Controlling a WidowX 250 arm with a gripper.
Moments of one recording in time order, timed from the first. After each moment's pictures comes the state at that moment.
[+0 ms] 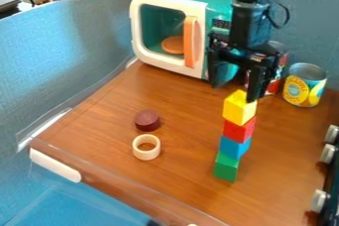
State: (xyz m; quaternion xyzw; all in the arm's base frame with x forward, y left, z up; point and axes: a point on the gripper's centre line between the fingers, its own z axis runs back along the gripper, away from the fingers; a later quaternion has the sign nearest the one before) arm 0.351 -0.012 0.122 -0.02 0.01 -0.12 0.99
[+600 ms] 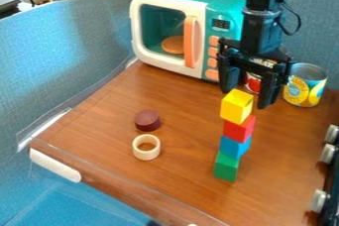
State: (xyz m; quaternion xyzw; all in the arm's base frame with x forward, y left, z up) arm 0.354 -0.027 0.119 -0.03 0.00 -0.13 0.99
